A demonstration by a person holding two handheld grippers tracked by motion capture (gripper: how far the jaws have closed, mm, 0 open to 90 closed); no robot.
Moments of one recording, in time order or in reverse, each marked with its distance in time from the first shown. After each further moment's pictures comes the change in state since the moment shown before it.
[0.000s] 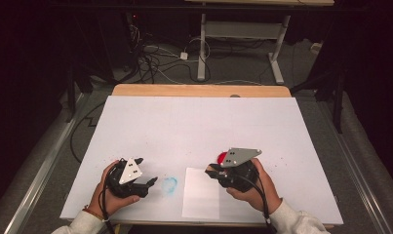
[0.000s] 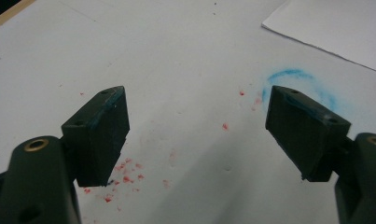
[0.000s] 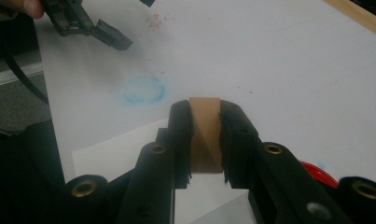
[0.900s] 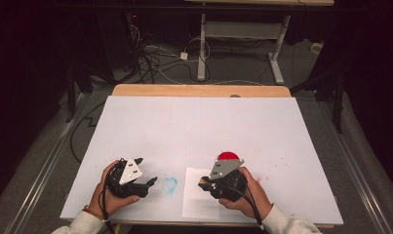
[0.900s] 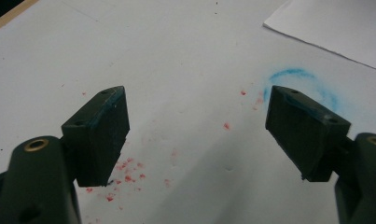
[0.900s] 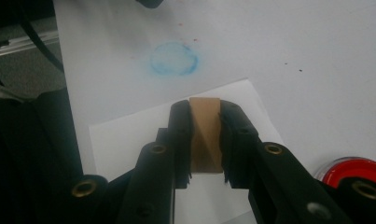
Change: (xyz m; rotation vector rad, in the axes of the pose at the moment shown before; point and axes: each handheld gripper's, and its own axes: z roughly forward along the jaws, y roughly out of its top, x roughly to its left) left arm 0.000 0.000 0.000 0.003 0.007 0.005; right arm 0.019 -0.011 0.029 0.101 0.071 -0.057
